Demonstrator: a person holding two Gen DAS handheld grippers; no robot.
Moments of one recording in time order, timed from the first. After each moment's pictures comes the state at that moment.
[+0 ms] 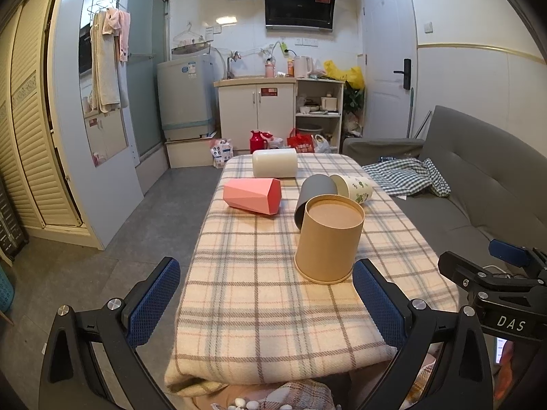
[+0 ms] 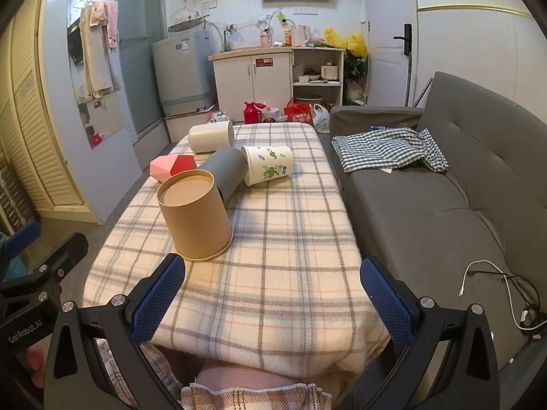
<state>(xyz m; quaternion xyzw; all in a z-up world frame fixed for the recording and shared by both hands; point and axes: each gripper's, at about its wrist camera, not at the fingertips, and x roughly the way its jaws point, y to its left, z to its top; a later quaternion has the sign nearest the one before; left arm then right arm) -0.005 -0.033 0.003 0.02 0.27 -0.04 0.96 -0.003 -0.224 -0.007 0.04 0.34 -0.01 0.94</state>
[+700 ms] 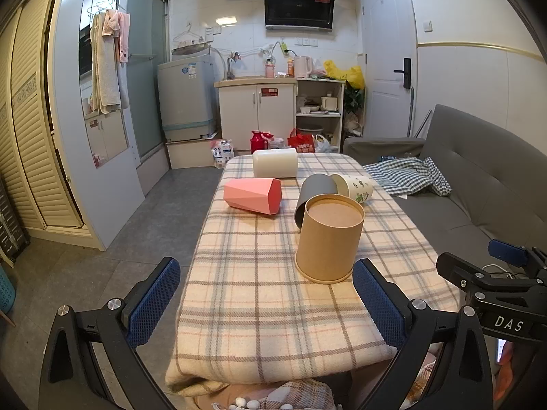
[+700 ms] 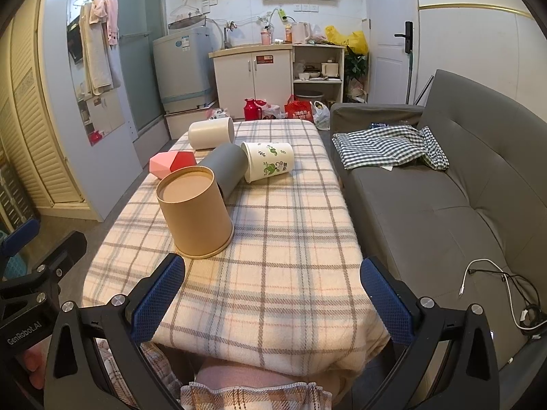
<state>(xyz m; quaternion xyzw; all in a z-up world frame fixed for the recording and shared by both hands) -0.004 -0.032 0.002 0.02 0.27 -0.04 0.96 -0.001 -0.222 -0.010 0.03 0.34 -0.01 0.94</state>
